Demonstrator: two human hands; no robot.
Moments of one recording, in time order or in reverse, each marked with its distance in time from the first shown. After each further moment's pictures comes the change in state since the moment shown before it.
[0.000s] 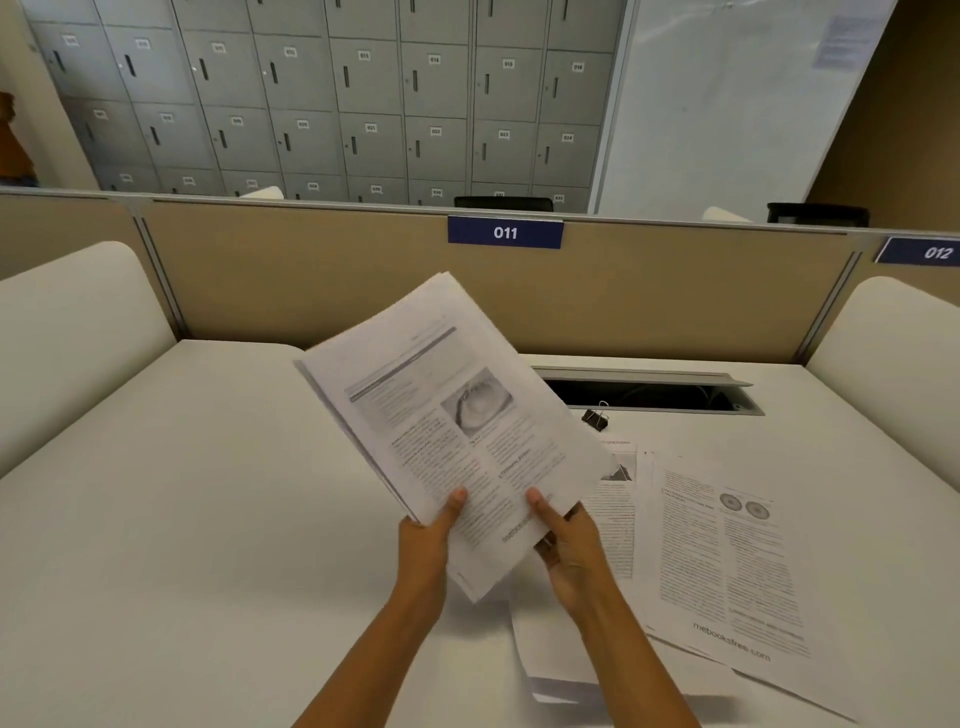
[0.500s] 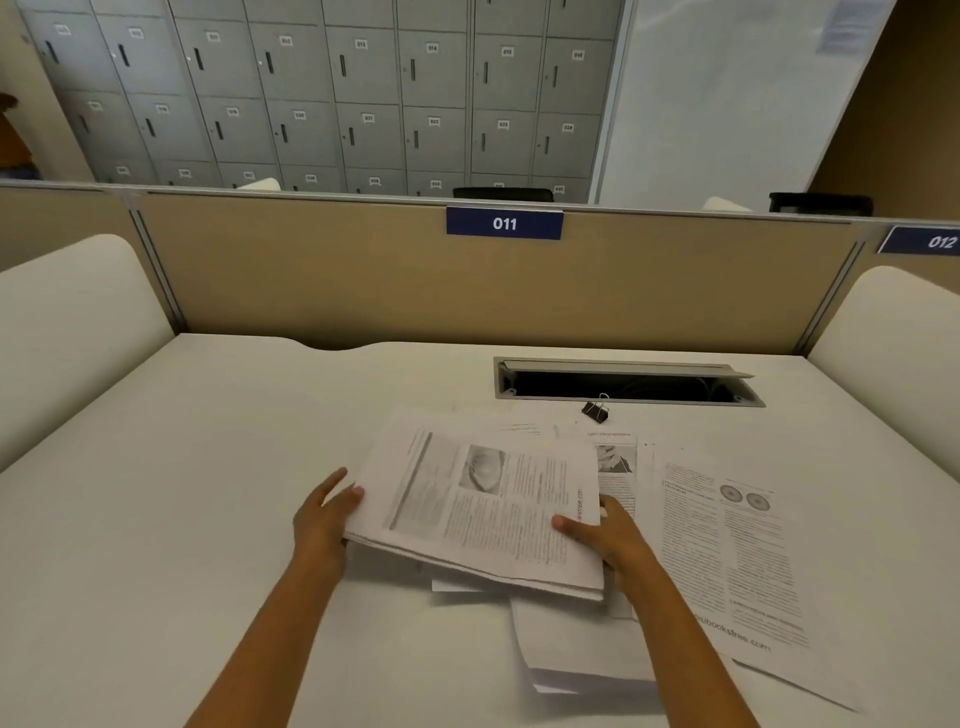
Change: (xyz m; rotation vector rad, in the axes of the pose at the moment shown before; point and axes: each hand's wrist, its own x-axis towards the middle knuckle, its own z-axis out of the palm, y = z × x) left_hand 0.059 0.028 -0.094 0.120 0.257 -0.078; right_hand 0.020 -0.023 -0.055 -0.717 0.071 0.154
